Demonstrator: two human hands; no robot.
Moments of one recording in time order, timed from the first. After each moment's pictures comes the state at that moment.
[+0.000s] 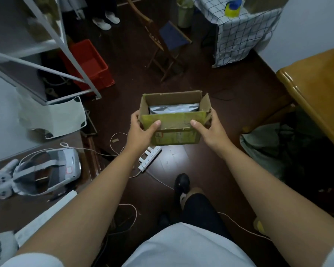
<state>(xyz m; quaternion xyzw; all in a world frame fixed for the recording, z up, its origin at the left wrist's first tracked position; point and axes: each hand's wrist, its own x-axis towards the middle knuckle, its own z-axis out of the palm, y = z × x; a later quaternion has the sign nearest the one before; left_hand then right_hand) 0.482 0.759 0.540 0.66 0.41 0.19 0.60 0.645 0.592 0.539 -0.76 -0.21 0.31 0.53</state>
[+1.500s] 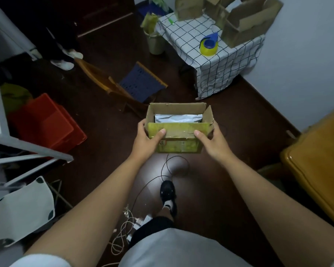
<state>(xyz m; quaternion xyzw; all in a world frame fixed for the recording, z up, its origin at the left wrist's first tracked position) 0.987 1.023 0.511 0.72 0.37 0.07 0.58 1.112 0.825 0.500 -0.79 -0.11 0.28 0.53</state>
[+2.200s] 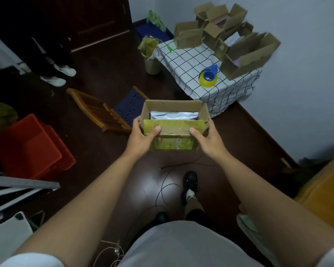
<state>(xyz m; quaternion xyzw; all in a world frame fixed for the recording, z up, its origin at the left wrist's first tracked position) 1.147 1.159 0.533 0.71 0.35 0.09 0.60 1.273 0.956 0.530 -0.81 -0.14 0.25 0.52</state>
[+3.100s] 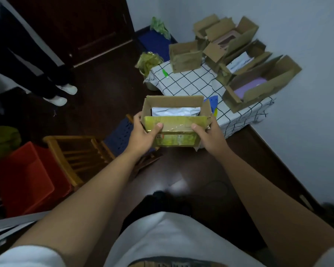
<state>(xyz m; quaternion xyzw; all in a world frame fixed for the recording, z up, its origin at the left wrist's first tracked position) 1.474 1.220 0.545 0.74 0.37 0.10 0.55 1.607 1.031 0.518 -0.76 -0.11 0.29 0.57</state>
